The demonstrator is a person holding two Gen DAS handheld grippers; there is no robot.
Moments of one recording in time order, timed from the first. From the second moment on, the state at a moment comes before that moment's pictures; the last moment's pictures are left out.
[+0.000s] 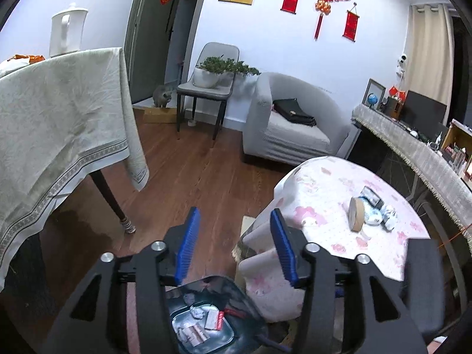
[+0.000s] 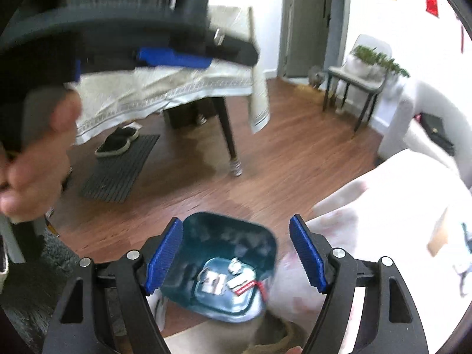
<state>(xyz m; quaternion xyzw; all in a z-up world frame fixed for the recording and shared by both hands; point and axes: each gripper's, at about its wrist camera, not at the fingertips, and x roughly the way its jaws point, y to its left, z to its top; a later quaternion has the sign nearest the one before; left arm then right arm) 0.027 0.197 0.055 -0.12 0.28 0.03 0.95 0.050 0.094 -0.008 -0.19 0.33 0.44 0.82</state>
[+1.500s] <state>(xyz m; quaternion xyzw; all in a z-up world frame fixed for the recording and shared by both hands) 0.178 0.000 -0.017 -0.07 0.40 -0.12 0.91 0.189 -0.170 -0.005 -0.05 0.38 0.24 0.89</state>
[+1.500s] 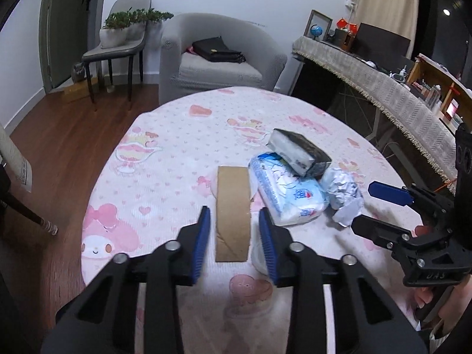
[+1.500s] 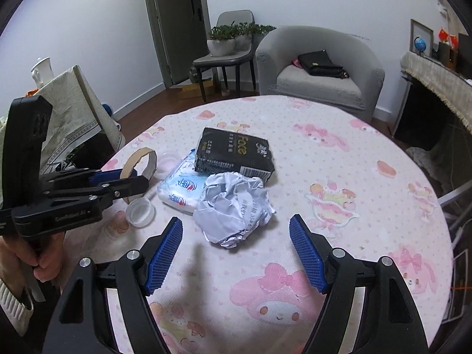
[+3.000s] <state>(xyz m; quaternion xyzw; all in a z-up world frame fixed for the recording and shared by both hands) 0.080 0.065 -0.006 -0.06 0.39 -0.06 0.92 0.143 -0.118 0.013 -0.02 0.36 0.28 0.89</state>
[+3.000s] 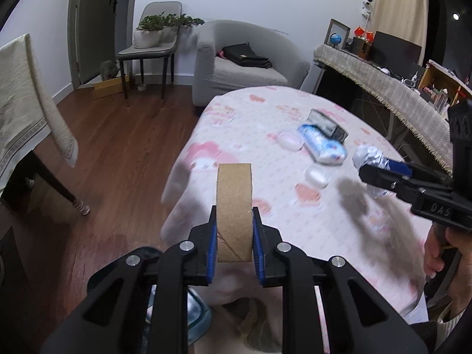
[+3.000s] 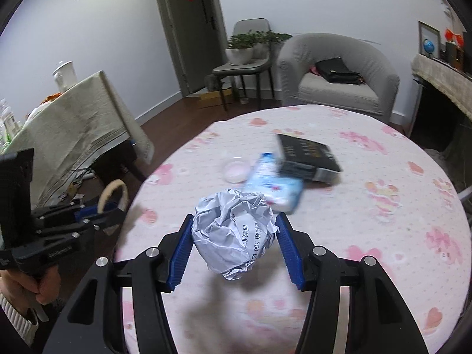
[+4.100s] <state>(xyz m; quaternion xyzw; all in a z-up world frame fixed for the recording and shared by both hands) 0.018 0.190 -0.156 -0.09 0.57 0.01 0.82 0.104 0.088 -0.010 -0.07 0.38 0.41 0.83</state>
